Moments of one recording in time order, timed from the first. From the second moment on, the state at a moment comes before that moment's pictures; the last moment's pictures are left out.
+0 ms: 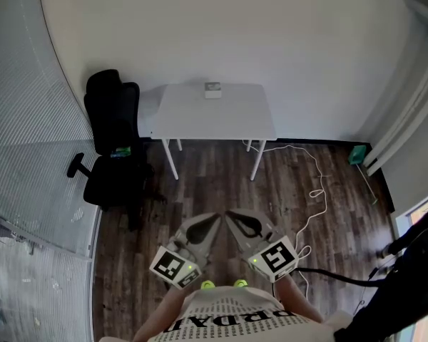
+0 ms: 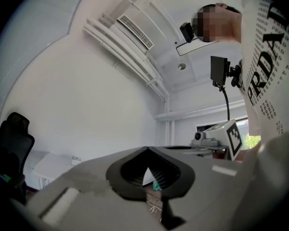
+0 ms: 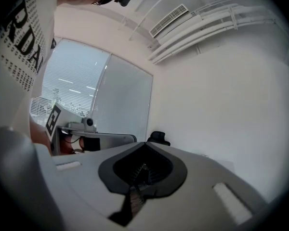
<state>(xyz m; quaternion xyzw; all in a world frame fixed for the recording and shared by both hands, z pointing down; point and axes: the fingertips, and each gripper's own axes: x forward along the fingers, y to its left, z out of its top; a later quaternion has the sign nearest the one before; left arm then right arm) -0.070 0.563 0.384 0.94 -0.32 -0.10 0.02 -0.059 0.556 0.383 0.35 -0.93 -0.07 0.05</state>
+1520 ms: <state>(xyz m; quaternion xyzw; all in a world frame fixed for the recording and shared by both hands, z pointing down) -0.029 0.482 0.394 0.93 -0.35 -0.09 0.05 -0.013 0.468 0.399 0.33 -0.94 -0.03 0.07</state>
